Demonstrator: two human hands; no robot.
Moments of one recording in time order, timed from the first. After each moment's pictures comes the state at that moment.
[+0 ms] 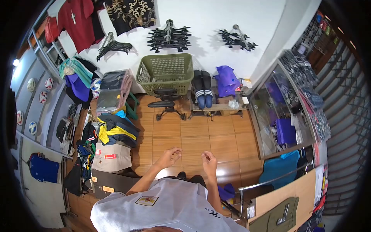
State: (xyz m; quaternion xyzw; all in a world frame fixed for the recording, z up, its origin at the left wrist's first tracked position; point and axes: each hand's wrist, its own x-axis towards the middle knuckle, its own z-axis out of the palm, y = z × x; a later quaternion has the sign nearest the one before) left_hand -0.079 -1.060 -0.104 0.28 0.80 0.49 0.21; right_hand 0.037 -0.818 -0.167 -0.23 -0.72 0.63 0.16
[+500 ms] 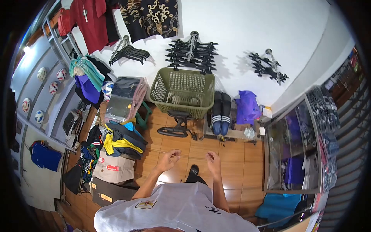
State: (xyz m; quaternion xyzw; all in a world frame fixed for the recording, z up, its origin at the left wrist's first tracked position) left_hand -0.286 -1.041 -0.108 0.16 0.81 0.55 0.12; right_hand -0.246 -0.752 -0.185 -0.13 -0.76 0.63 0.10
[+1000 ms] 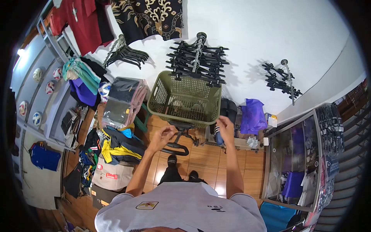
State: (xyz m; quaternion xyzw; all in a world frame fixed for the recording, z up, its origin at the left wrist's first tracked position) left_hand -0.522 -1.047 -0.065 0.14 0.74 0.65 0.04; right_hand -0.542 -0.694 -0.067 -0.11 -0.74 0.66 0.08
